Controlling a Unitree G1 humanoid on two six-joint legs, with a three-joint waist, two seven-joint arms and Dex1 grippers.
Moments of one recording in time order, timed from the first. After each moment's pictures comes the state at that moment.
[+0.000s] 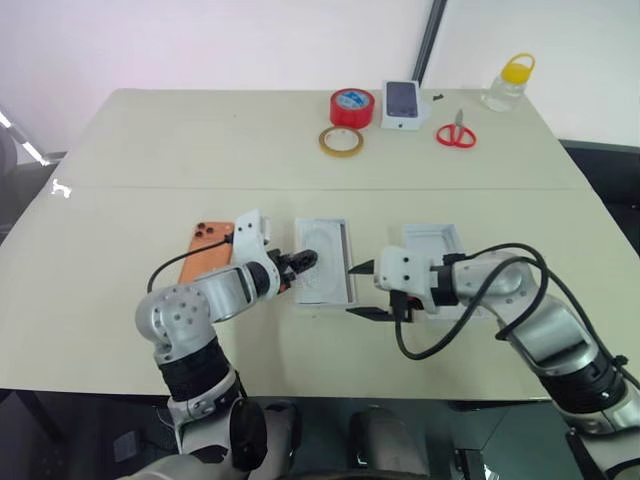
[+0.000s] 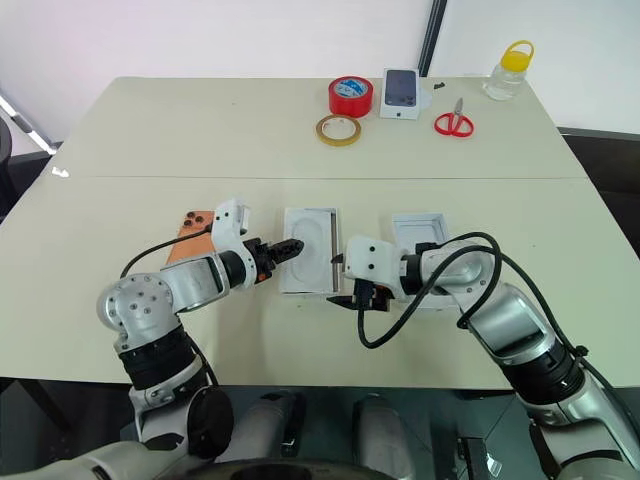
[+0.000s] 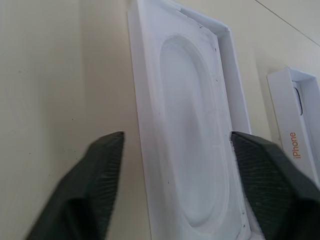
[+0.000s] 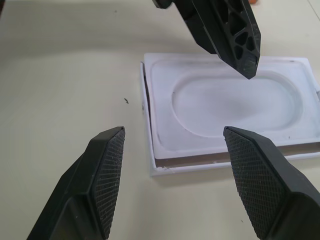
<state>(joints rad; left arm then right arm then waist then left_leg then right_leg) -0.52 -0.12 0.43 -0.41 -0.68 1.61 0.14 -0.41 -0.73 0.29 -0.42 0.14 0.53 1.03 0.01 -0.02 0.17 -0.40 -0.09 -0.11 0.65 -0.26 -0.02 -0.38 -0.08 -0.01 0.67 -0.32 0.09</state>
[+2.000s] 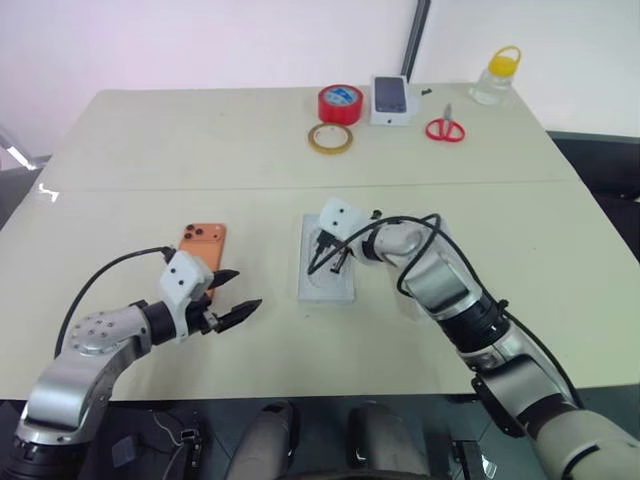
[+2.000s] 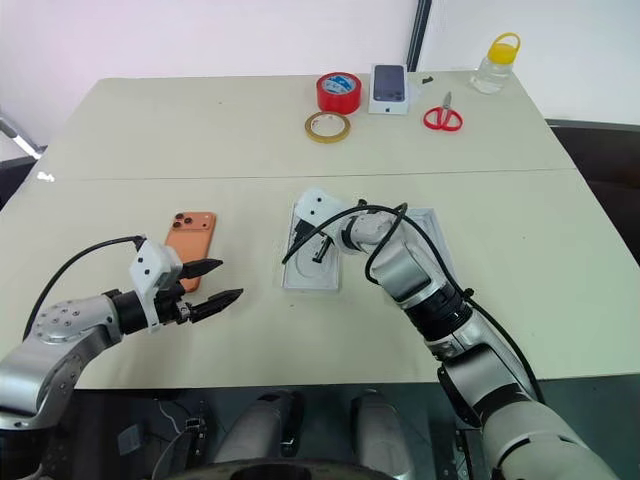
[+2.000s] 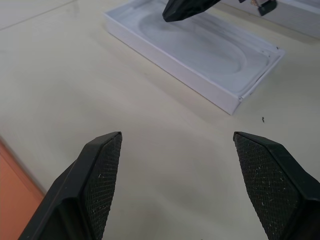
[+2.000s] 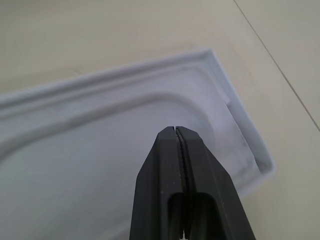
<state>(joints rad) 0.05 0.69 0.13 -0.45 -0.46 0.53 -0.77 -0.73 -0.36 0.47 -0.06 -0.15 0.79 0.69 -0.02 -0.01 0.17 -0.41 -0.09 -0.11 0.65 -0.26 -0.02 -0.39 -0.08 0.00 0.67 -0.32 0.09</state>
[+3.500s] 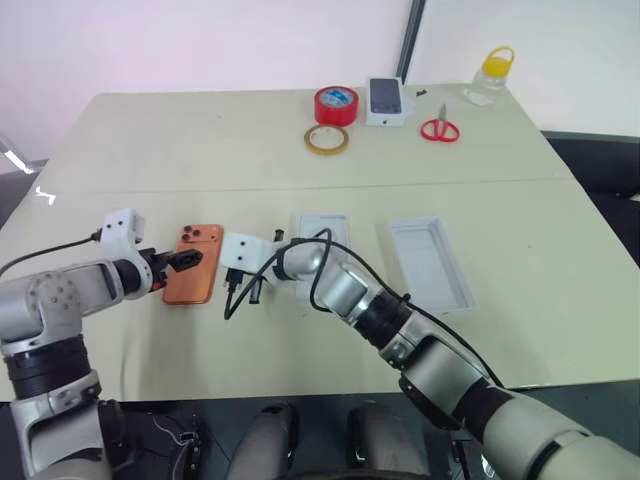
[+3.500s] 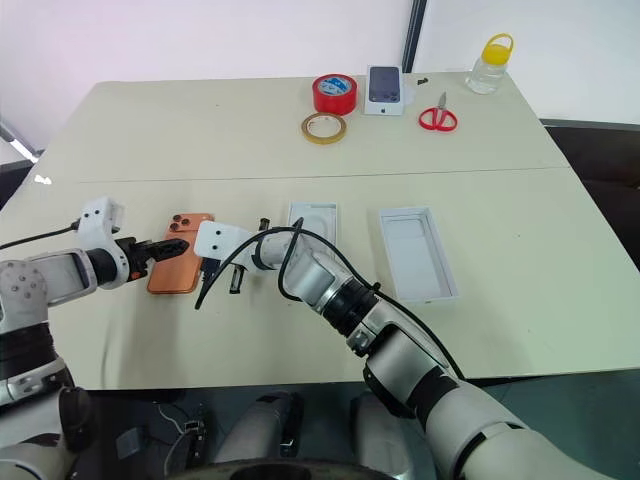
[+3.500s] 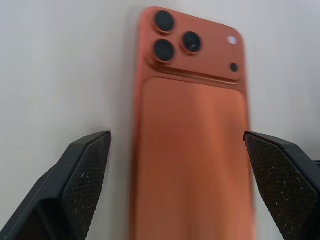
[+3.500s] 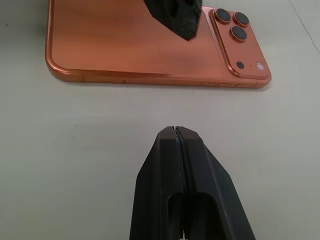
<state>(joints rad) -0.46 0.53 0.51 -0.09 -0.61 1.48 -0.26 -0.90 0.06 0.63 0.50 -0.23 0.39 0.65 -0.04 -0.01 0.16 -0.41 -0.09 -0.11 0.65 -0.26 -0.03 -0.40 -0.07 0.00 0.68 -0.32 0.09</state>
